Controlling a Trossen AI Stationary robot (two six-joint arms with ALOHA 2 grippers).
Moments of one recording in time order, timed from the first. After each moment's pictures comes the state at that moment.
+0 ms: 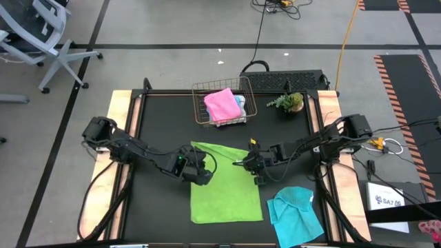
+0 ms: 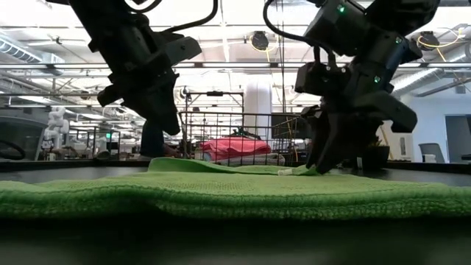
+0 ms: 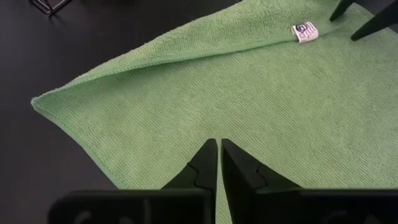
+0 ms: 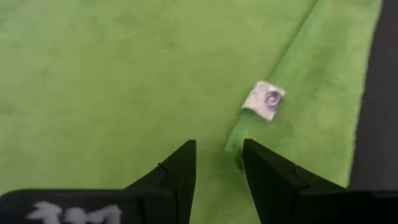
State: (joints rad) left arm -0.33 1.68 1.02 -0.51 -0.50 -1.08; right arm 0.16 1.62 0.73 -0.11 0.10 -0.02
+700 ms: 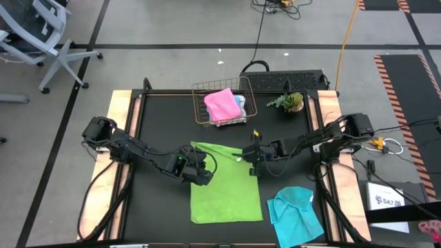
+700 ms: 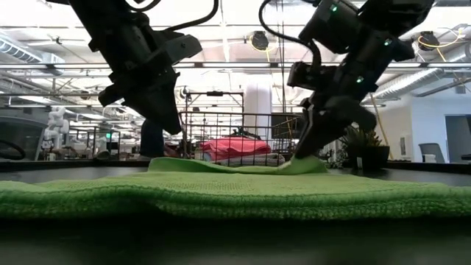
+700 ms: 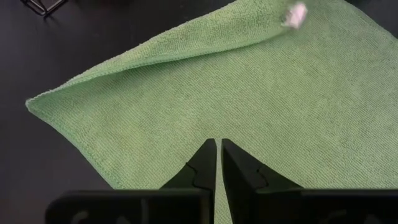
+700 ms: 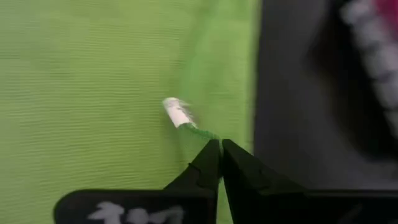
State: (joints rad) left arm -0.33 1.68 1.02 -0.50 -0.50 -1.07; right arm 0.09 1.59 0.73 -0.10 0.28 0.01
